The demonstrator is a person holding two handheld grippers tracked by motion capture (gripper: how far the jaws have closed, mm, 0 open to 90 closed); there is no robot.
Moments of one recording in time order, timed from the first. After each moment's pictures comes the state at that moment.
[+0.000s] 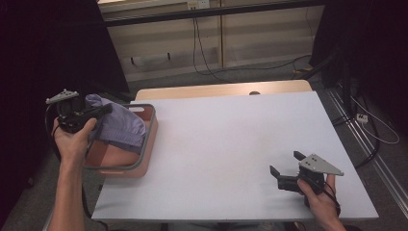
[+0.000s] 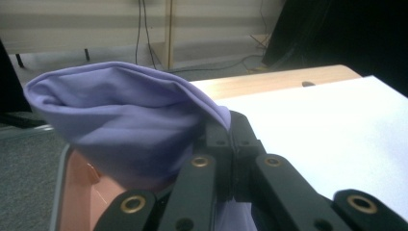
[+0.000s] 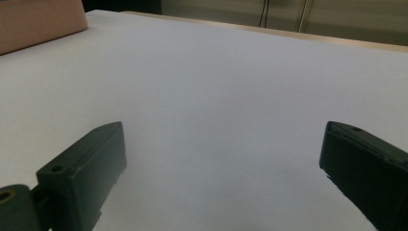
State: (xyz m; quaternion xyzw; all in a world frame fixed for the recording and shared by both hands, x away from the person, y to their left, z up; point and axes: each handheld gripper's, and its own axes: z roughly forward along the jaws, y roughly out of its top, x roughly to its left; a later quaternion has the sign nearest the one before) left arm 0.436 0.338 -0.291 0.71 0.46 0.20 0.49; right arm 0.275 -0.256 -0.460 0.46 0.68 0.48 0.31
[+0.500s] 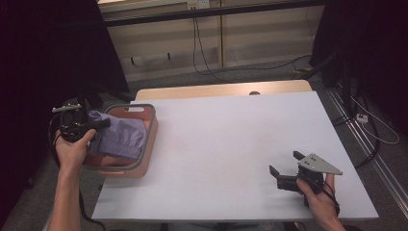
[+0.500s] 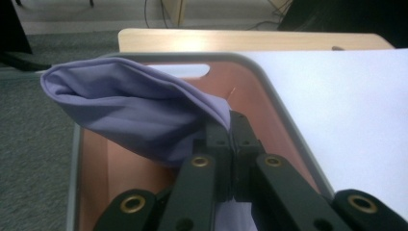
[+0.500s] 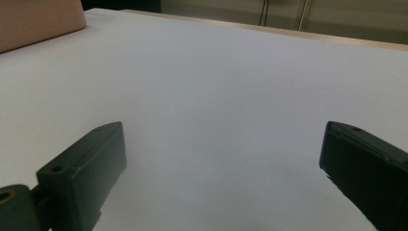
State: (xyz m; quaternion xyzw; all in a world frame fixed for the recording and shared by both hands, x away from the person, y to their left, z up) left arm 0.448 0.365 -0.335 0.72 0.52 0.16 0.43; right arm 0.276 -0.255 -0.460 0.46 0.68 0.48 0.31
